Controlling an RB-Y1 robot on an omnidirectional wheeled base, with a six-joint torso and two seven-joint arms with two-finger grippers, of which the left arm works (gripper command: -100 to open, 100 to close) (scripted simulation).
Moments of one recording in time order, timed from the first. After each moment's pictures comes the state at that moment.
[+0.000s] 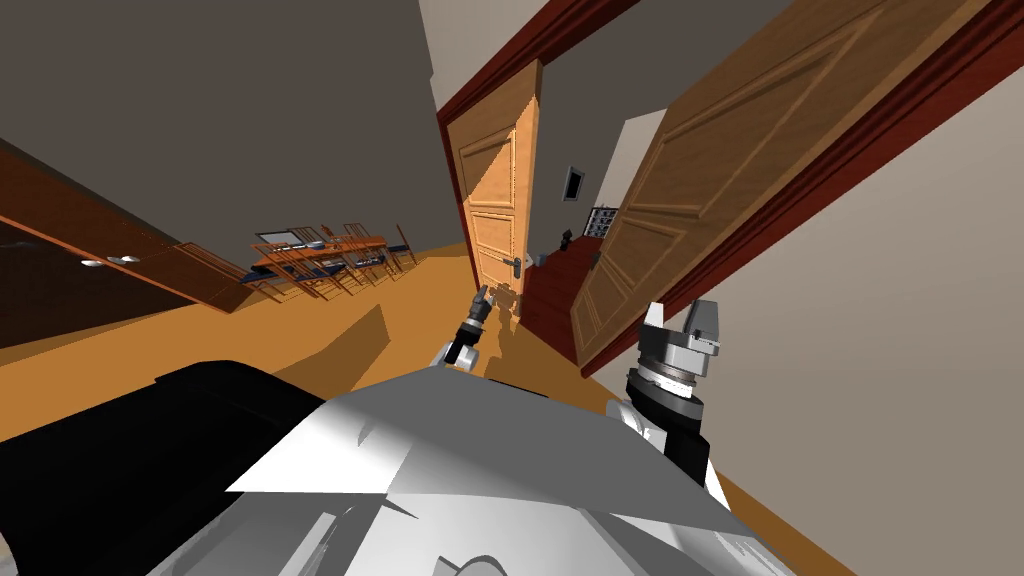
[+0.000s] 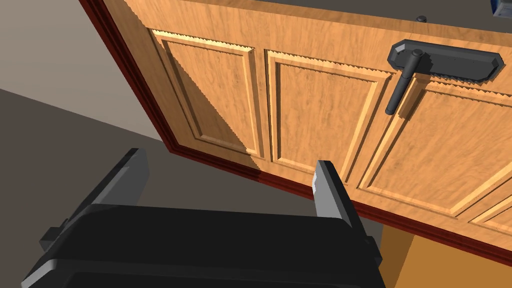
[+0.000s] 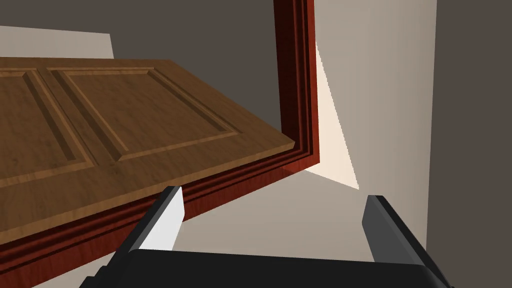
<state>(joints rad) 0.28 0.07 -0.14 -1.82 -0.06 -0.40 0.12</state>
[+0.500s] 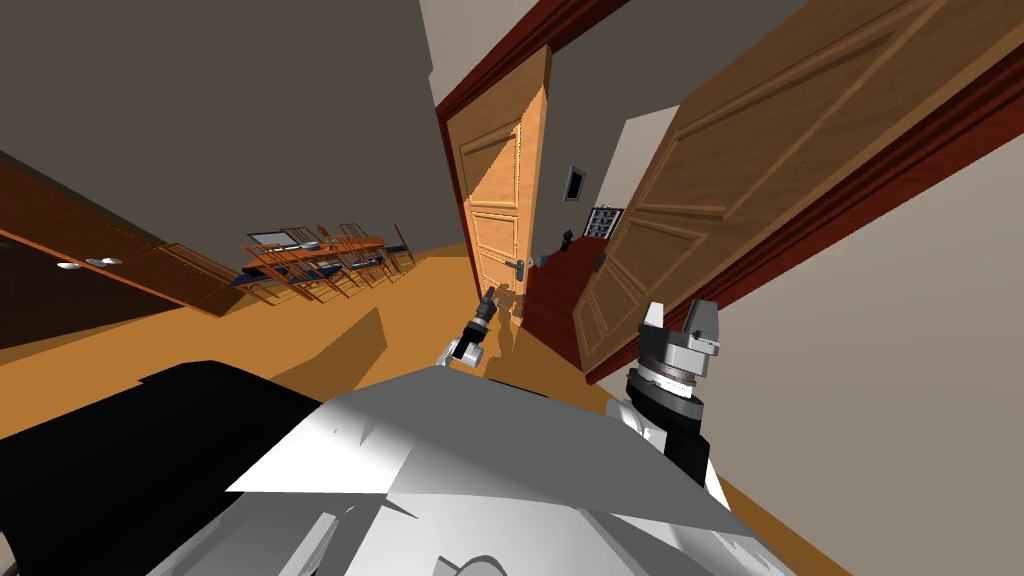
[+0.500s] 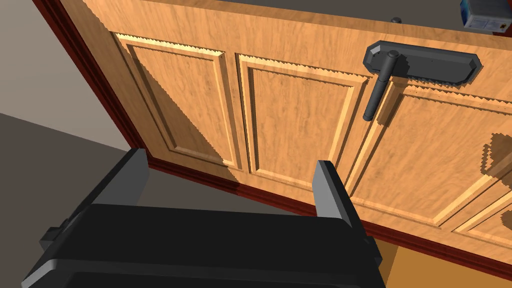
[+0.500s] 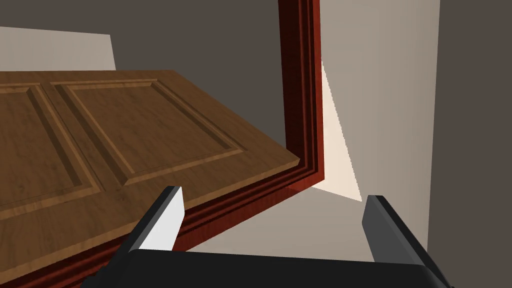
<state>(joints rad) 0.20 0.07 -0.16 -1.70 -0.07 -0.39 0.13</state>
